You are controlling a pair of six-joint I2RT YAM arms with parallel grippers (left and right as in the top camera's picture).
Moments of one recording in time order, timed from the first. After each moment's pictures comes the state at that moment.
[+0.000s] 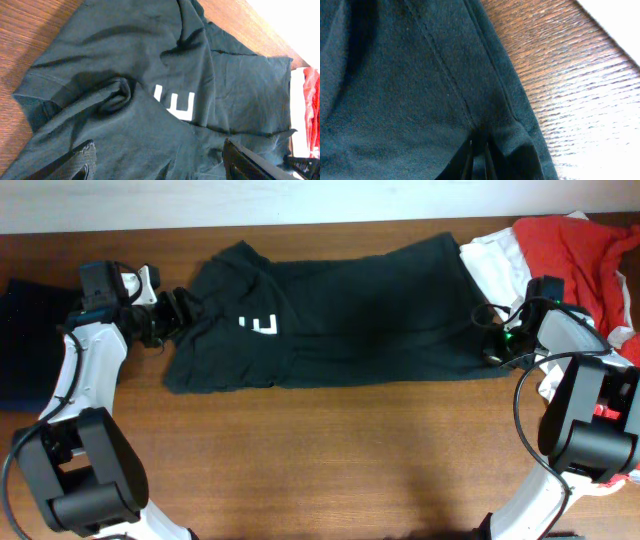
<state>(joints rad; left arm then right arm) 0.23 1.86 1.39 -0.58 0.54 -0.27 -0.30 2.04 1.36 -0.74 -0.16 0.13</state>
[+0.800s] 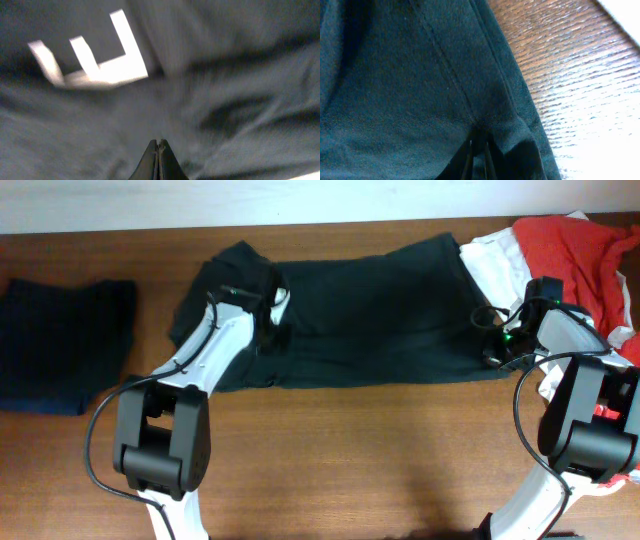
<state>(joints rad) -0.30 2.03 1.55 -0.81 0.01 -0.02 -0.30 2.04 1.36 -0.77 -0.16 0.13</state>
